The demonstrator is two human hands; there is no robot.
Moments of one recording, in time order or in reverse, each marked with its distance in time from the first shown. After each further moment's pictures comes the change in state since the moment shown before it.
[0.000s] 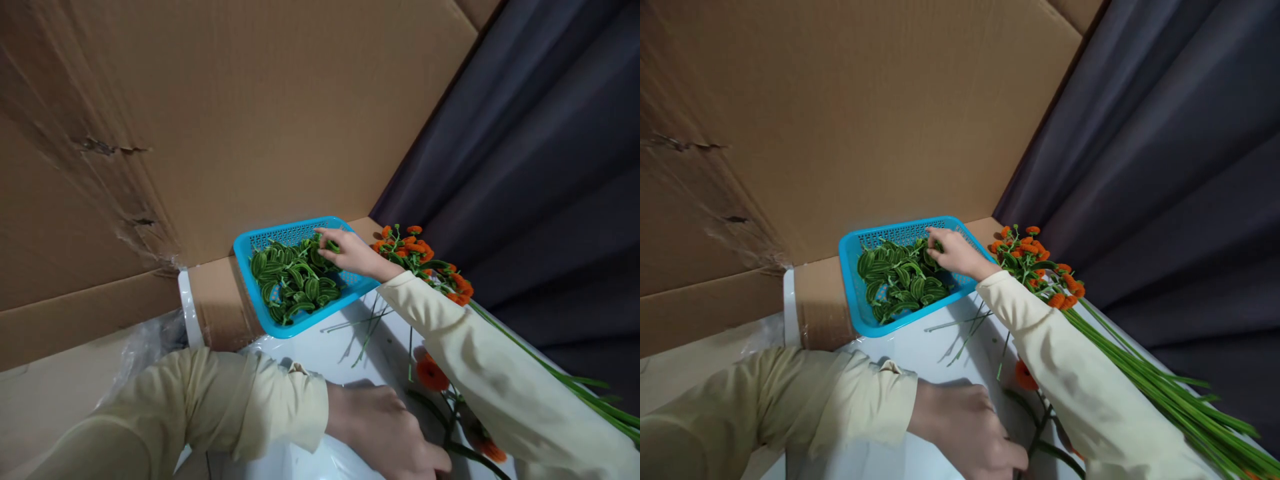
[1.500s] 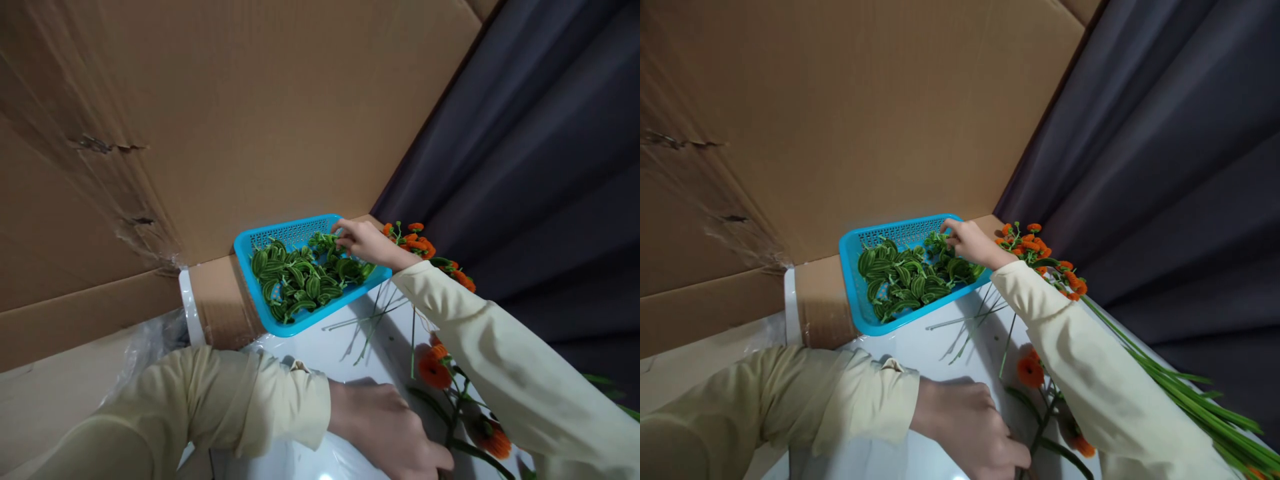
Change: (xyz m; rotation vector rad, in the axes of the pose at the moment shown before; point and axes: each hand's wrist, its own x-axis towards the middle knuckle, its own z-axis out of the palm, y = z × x) left_hand 0.000 -0.001 -0.005 -0.074 -0.133 0.001; right_hand -0.001 0.024 -0.015 0.122 -0.058 0.064
